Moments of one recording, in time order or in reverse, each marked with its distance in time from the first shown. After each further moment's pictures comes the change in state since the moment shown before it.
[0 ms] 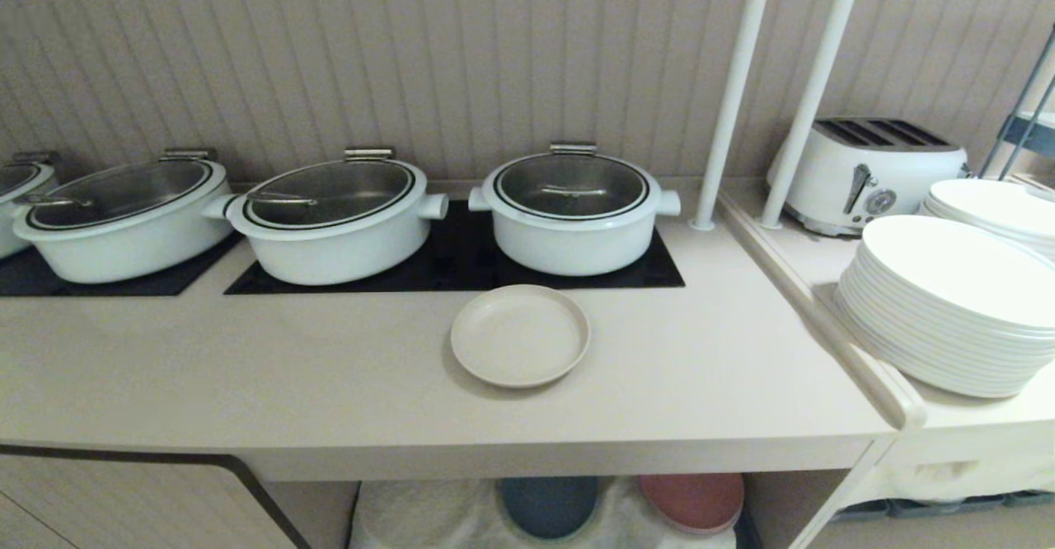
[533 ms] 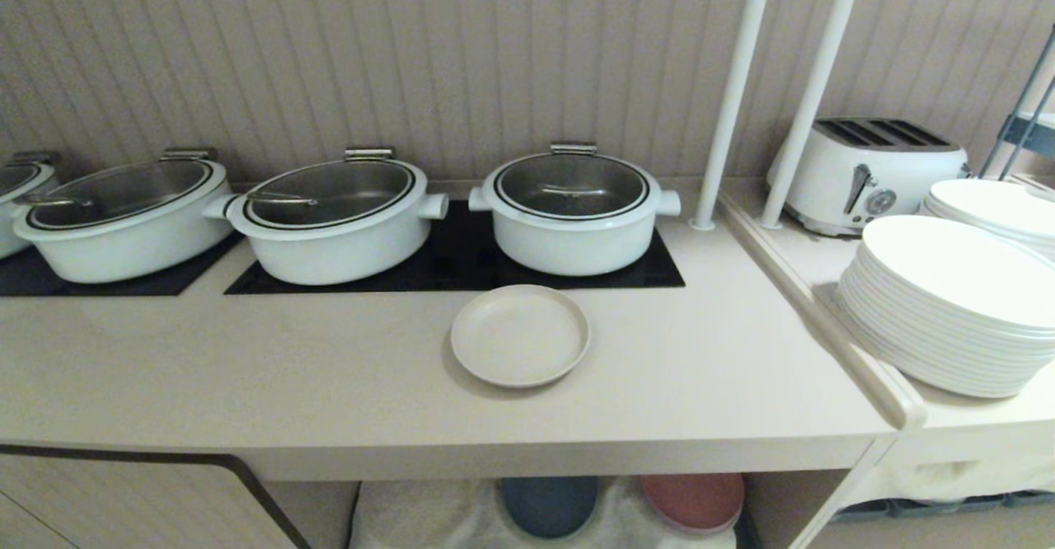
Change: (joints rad) left arm 0.000 0.000 0.000 0.000 0.000 0.000; right arm 0.000 0.011 -0.168 0.146 0.080 -0.009
